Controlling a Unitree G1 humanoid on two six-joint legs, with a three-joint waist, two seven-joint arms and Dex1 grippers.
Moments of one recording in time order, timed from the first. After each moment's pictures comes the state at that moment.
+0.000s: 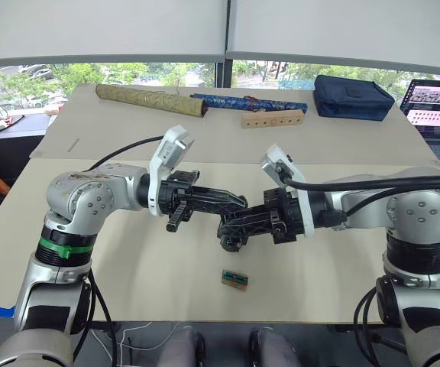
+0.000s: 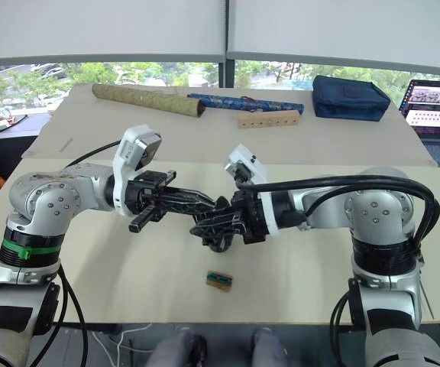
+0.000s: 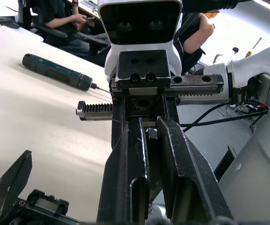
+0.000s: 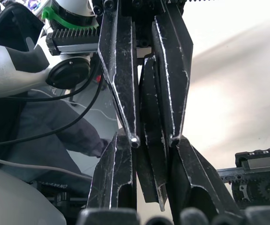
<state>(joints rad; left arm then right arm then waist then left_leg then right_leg) -0.79 0.62 -0.08 -0.13 -0.94 1.05 -1.19 -0.84 -0.56 -0.02 -0.36 1.32 1.53 0.44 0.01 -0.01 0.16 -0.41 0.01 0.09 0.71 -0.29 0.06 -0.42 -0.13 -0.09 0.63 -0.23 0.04</state>
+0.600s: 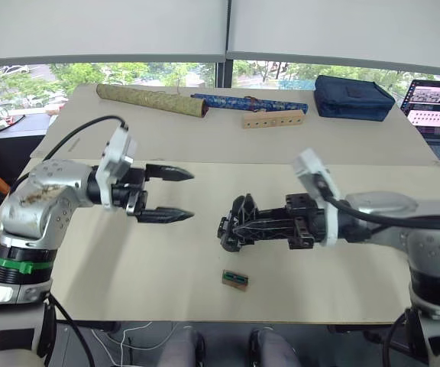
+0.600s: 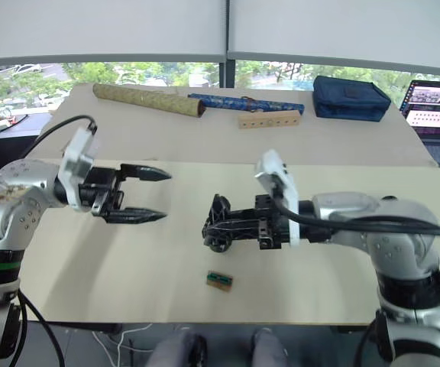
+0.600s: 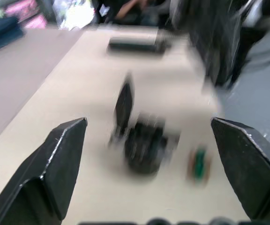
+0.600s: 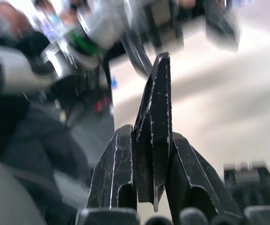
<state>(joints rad) -0.54 0.82 0.01 0.04 -0.53 0.32 -1.45 -0.50 -0.67 -0.08 -0.53 1.07 1.01 0.82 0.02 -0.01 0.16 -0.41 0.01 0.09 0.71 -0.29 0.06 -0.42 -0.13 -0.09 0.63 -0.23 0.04</state>
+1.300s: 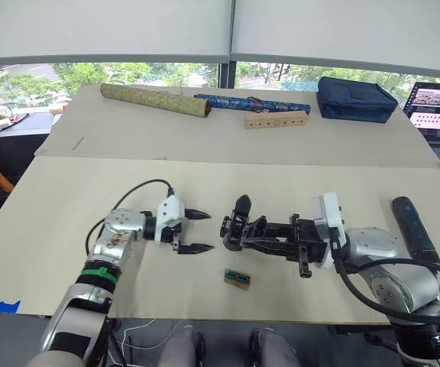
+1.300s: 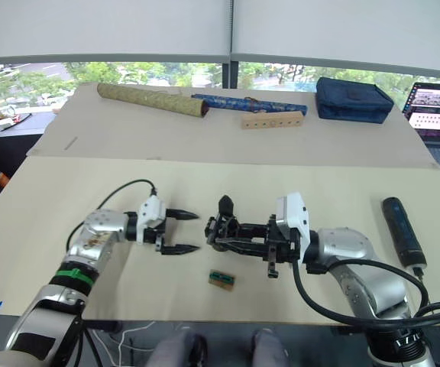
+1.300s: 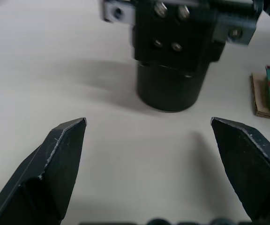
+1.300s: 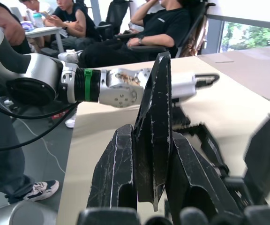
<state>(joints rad) -0.61 0.41 -0.19 0.62 -0.18 -0.20 -1.36 -0.22 -0.61 0.03 -0.47 0.64 0.43 1.05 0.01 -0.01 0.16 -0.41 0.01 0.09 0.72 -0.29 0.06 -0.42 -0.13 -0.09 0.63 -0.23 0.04</state>
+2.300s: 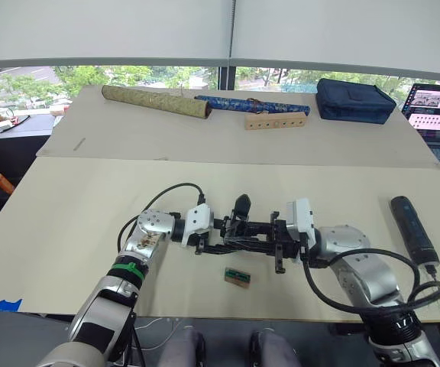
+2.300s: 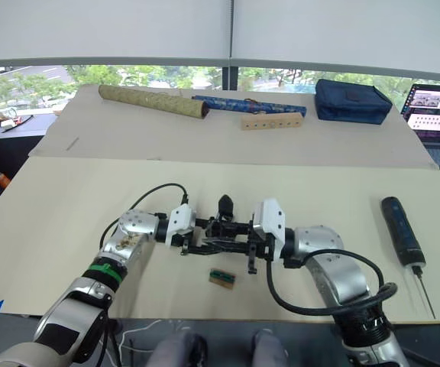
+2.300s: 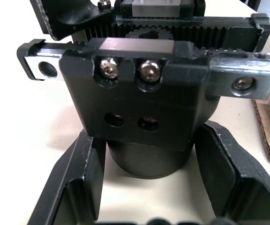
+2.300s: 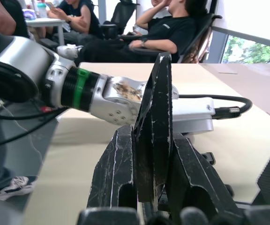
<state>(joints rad) -0.65 0.31 -0.24 0.66 -0.10 -0.28 -1.33 -0.31 -0.44 0.18 -0.25 0.44 0.18 1.07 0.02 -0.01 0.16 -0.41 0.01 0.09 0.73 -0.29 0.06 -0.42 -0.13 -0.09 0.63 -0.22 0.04</state>
